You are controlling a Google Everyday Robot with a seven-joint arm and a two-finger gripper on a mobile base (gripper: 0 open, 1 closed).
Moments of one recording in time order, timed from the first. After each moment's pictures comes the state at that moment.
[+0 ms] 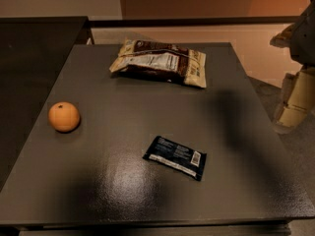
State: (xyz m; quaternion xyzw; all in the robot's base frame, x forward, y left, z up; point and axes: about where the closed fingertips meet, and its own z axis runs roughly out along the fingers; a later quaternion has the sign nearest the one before) arm 0.438 -0.217 0.976 -0.60 0.78 -0.03 0.16
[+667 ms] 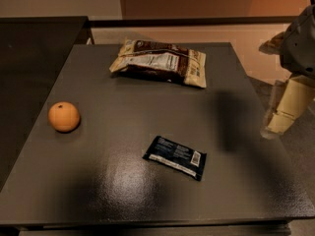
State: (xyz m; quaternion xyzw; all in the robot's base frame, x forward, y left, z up) arm 0.438 -0.200 0.962 -0.61 0.77 0.00 0.18
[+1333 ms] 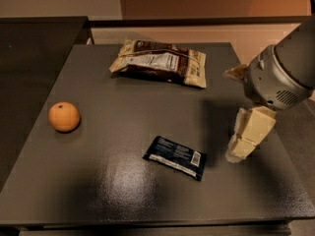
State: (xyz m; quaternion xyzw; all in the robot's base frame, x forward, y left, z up) arm 0.424 -0.141 0.913 -0.64 0.74 0.09 0.22
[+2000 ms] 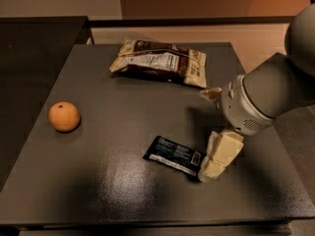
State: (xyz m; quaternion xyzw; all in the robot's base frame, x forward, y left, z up) arm 0.412 -0.095 0.868 -0.64 0.71 0.13 0.24
